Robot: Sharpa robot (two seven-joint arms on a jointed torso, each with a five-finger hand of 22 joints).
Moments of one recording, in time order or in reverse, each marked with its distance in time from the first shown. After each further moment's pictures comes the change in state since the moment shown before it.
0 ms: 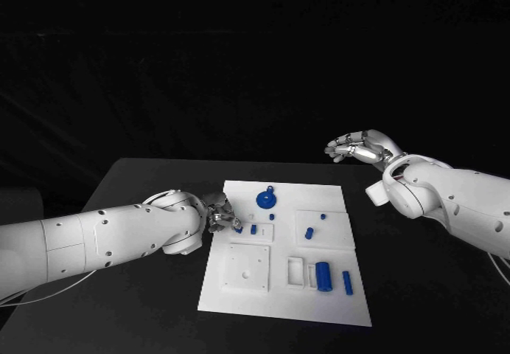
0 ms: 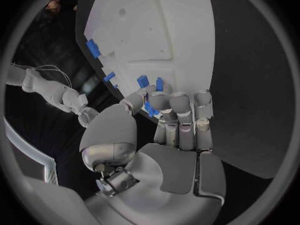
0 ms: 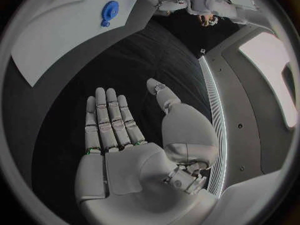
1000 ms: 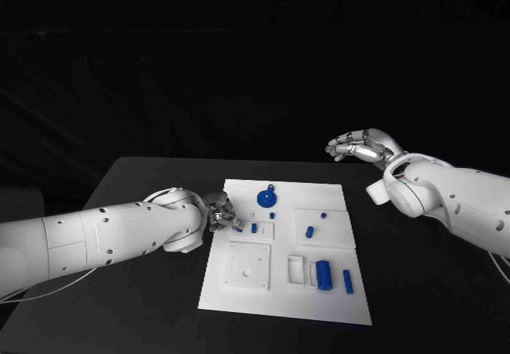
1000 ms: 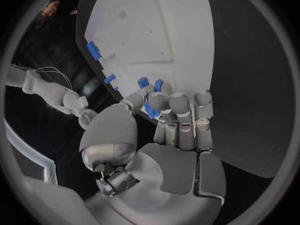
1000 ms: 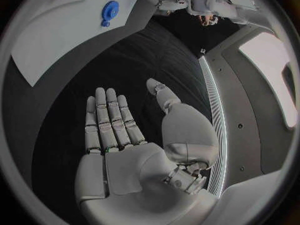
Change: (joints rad) left arm 0.002 0.003 0.002 0.001 -0.010 0.024 -0.007; left_hand 0.006 -0.015 -0.006 0.025 -0.171 0.011 -0.011 0.013 0.020 -0.003 -0.003 0.012 -0.006 0.001 0.000 0.012 -0.003 0.000 0.000 0.000 0.000 0.012; right arm 0.000 0.000 0.000 -0.001 0.000 0.000 -0.001; right_hand 0.000 0.000 0.000 0.000 0.012 0.000 0.000 0.000 -0.002 0.000 0.000 0.000 -0.001 0.000 0.000 0.004 -0.002 0.000 0.000 0.000 -0.004 0.003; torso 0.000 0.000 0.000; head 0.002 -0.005
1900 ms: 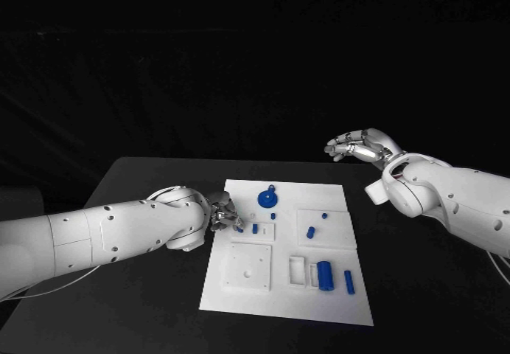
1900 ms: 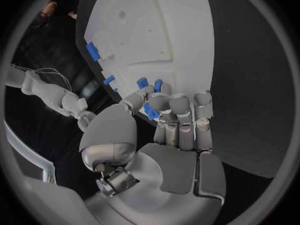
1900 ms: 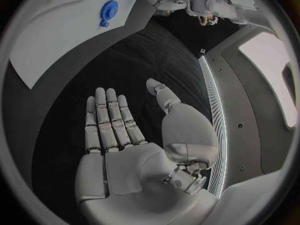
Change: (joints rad) left arm 0.003 0.023 0.003 -0.021 0.000 0.033 -0.010; left_hand -0.001 0.008 -0.005 -0.009 0.055 0.002 -0.001 0.015 0.015 0.000 0.000 0.012 -0.002 0.001 0.002 0.011 -0.002 0.000 0.000 0.000 0.000 0.009; right arm 0.000 0.003 0.000 -0.001 0.000 0.000 -0.001; right_hand 0.000 0.000 0.006 0.000 0.008 0.000 0.000 0.004 -0.001 0.000 0.000 0.000 -0.001 0.000 0.000 0.000 -0.002 0.000 0.000 0.000 0.000 0.002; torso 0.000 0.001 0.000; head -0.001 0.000
